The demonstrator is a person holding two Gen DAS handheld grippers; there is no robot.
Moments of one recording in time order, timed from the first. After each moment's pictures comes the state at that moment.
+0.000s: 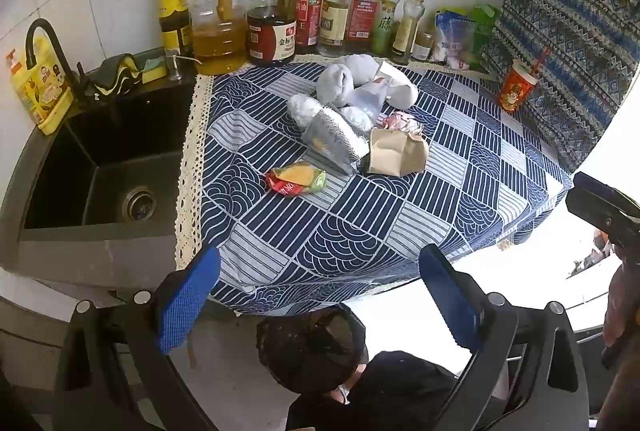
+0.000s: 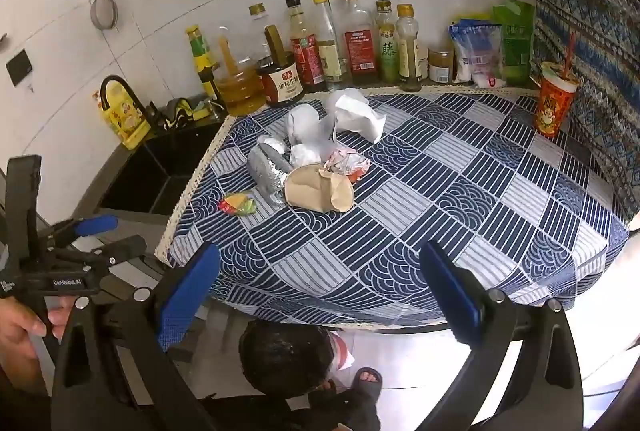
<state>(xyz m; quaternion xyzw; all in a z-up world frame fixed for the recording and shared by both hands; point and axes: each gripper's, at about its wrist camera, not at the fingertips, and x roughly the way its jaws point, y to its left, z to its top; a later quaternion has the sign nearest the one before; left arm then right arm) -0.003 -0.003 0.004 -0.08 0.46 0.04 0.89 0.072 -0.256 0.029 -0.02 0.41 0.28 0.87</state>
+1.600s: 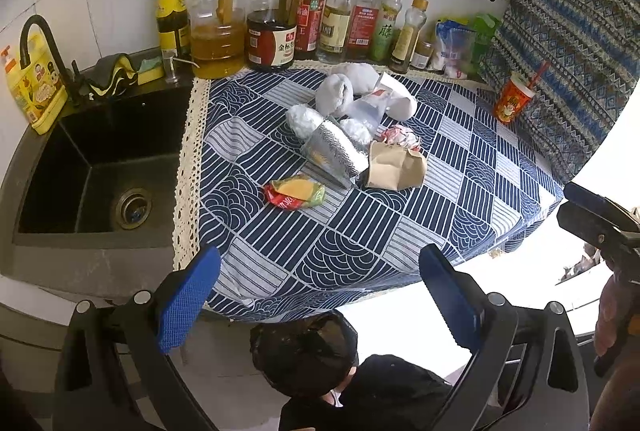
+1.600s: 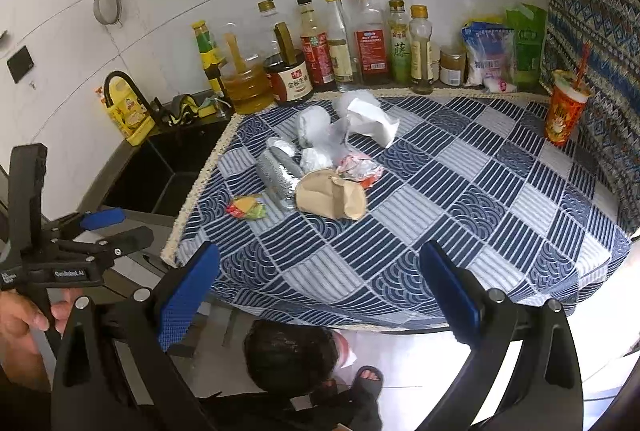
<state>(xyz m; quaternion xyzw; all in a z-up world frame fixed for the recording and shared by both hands) 0.010 0.009 0.012 -0.10 0.46 0.03 0.88 0.079 -0.241 0.034 -0.03 0.42 0.29 0.86</state>
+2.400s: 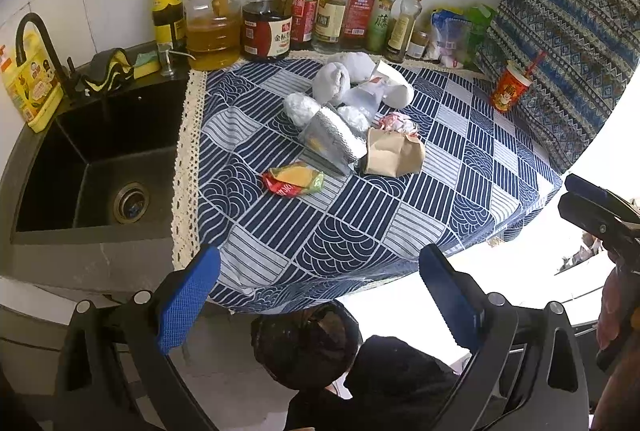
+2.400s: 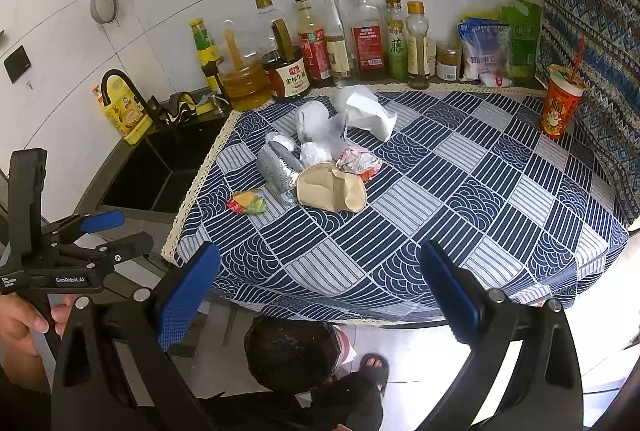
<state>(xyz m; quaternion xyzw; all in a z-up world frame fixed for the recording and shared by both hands) 0.006 0.009 0.004 -0.10 0.47 0.02 0.88 0.071 -0.241 0.032 -0.03 0.43 0.28 0.86</state>
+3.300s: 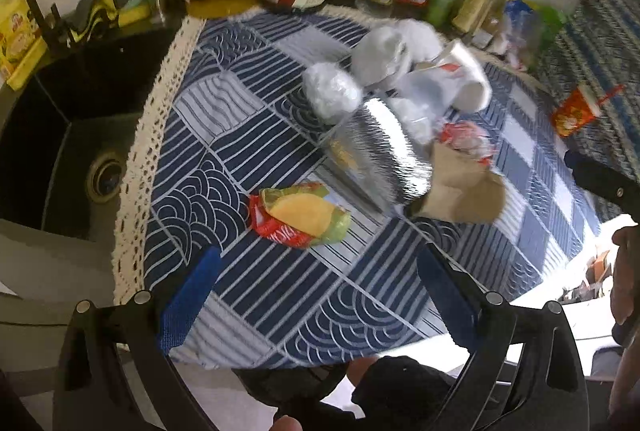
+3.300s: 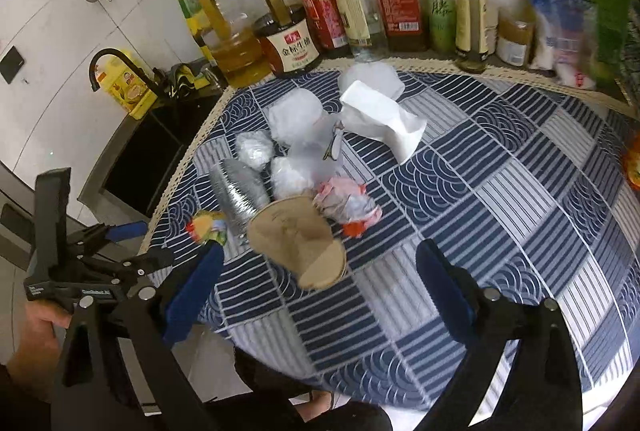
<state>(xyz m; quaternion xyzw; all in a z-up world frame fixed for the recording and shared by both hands) 0.125 0.030 -0.082 -0.16 0.53 0.08 0.83 0.250 -0.213 -0.035 -0.04 0.50 0.38 0.78</state>
